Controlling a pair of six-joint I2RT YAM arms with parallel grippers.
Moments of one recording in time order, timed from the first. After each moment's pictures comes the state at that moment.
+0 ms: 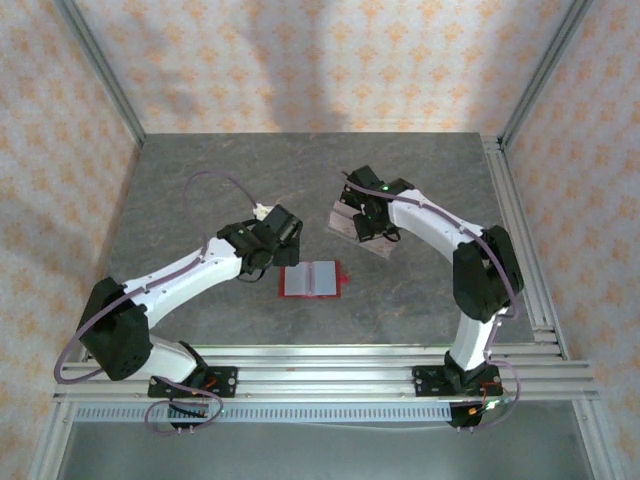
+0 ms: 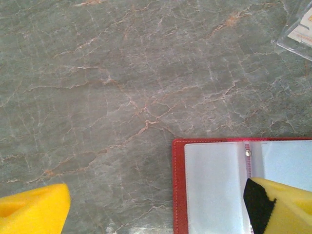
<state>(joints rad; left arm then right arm) -0.66 1.42 1.06 -0.79 -0.38 -0.64 0.55 1.82 1.43 -0.92 0.21 0.22</state>
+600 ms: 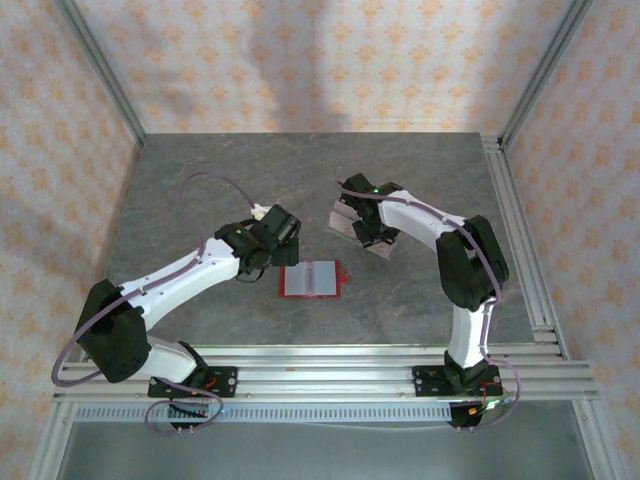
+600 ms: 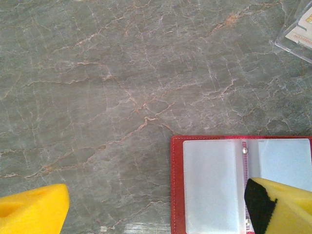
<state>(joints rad) -0.65 1.41 1.06 -0.80 -0.37 -0.66 0.55 1.91 1.43 -0.91 0.27 0.19</state>
